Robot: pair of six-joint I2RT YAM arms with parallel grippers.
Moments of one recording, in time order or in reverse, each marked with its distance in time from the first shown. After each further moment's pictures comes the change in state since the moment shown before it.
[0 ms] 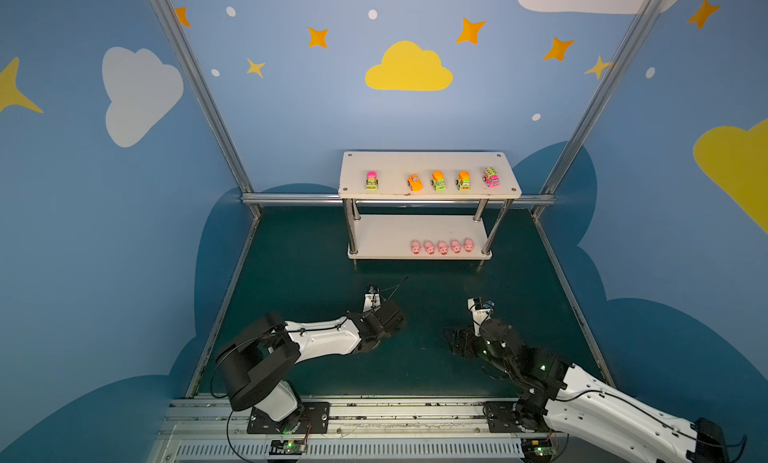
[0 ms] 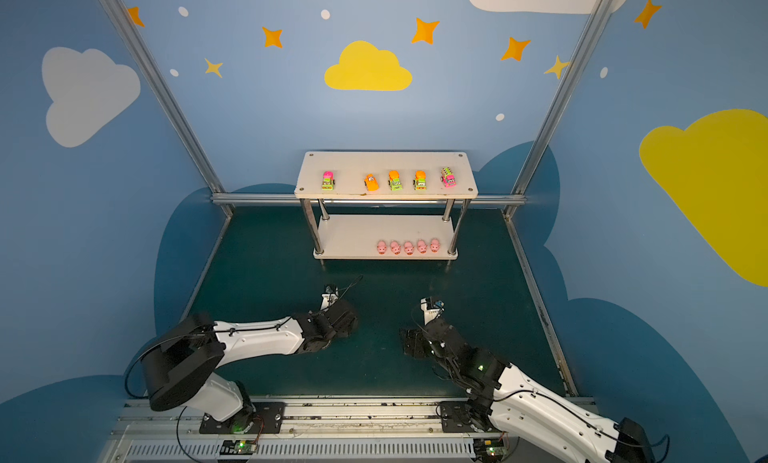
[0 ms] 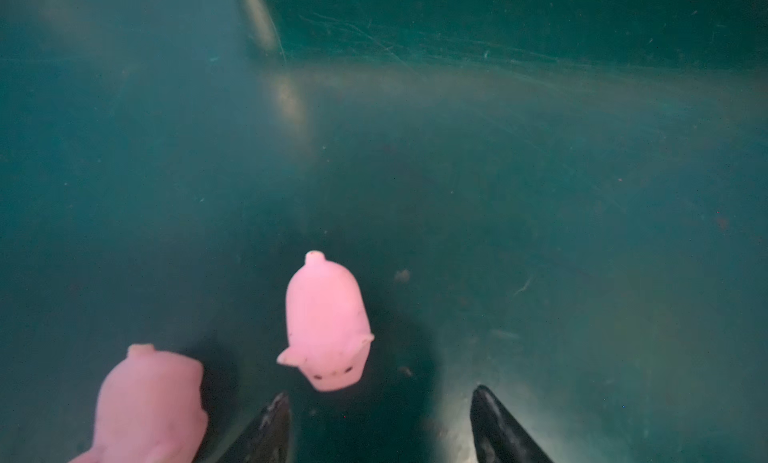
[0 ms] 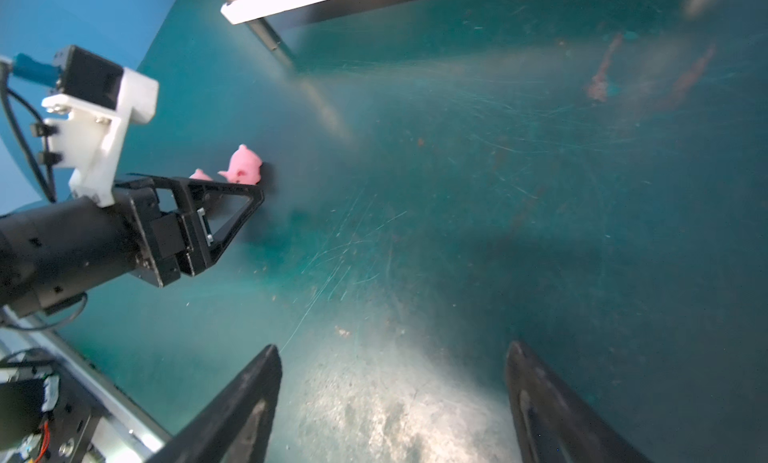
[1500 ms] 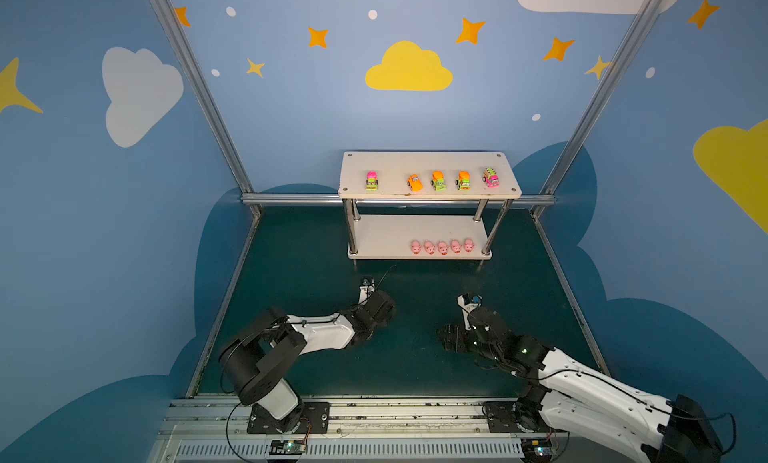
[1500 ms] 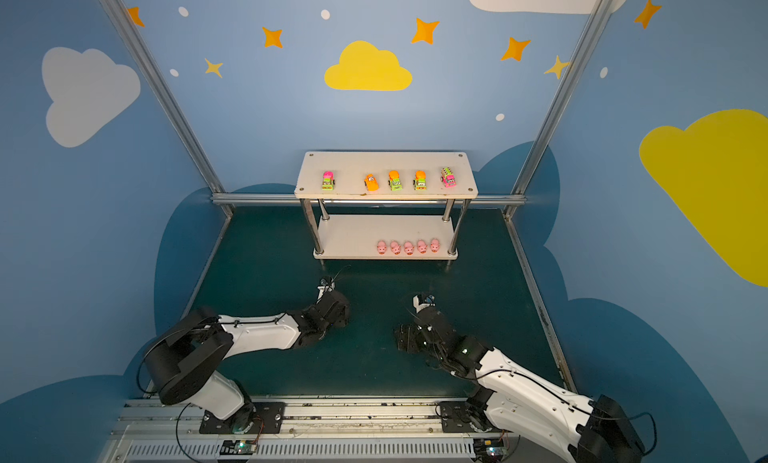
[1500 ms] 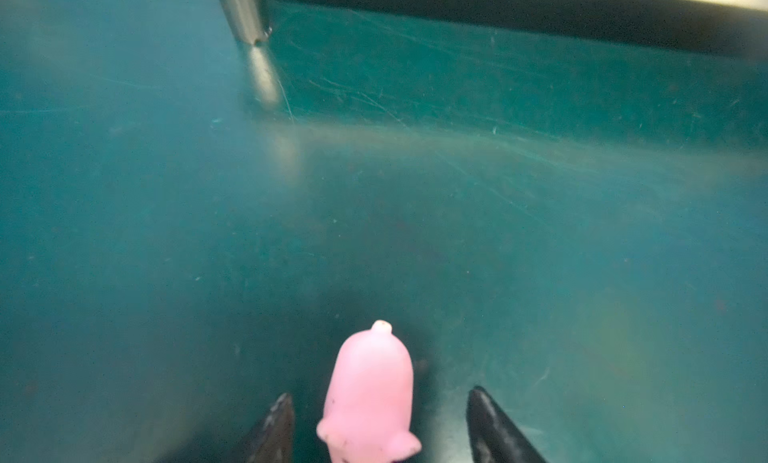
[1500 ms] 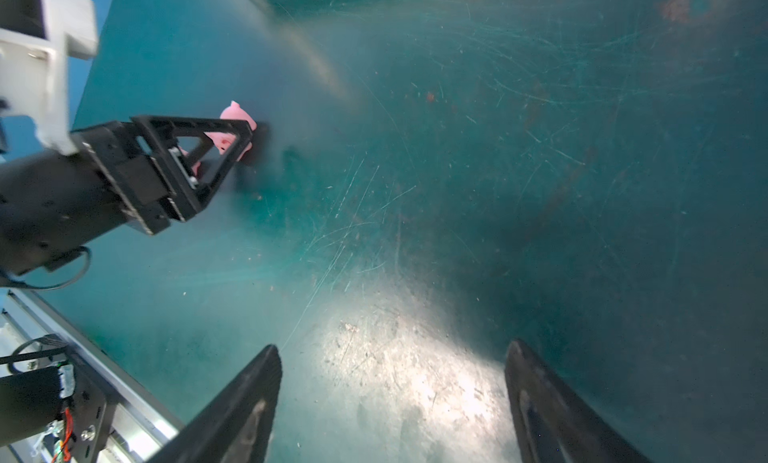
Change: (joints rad) left arm 0.123 0.022 -0.087 0.270 0.072 0.130; right arm -0.050 0.193 0.042 0.061 -0.135 0.024
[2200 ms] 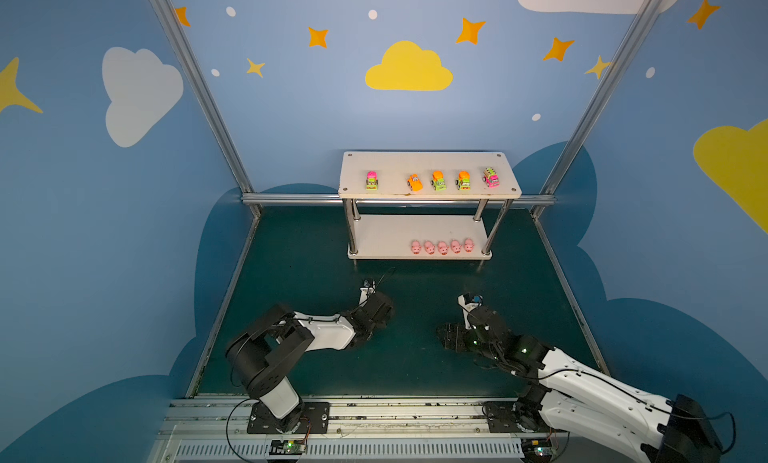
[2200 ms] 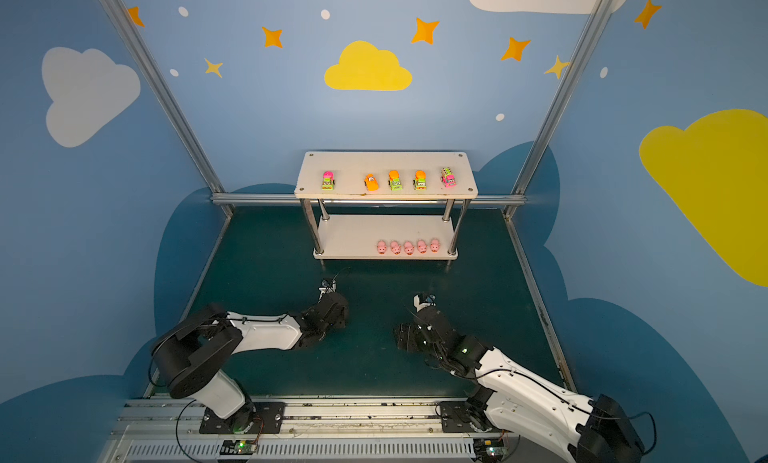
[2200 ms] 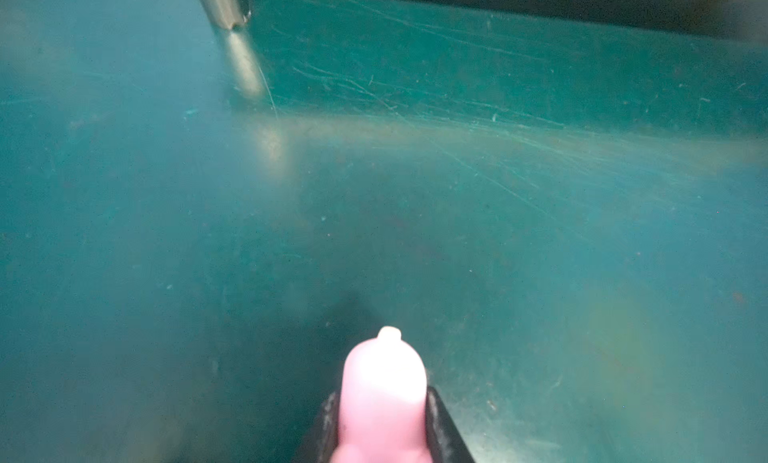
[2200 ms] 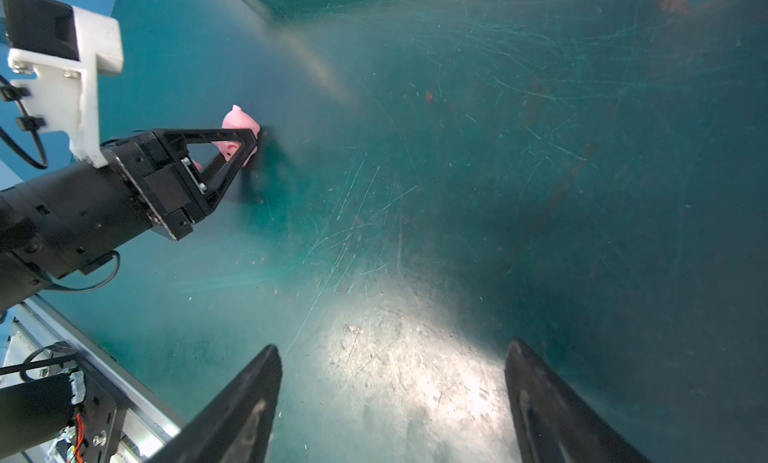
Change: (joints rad) left arm 0.007 0.030 -0.020 0.074 0.016 0.020; right arm 0.003 0.013 0.005 0.000 -0.001 0.026
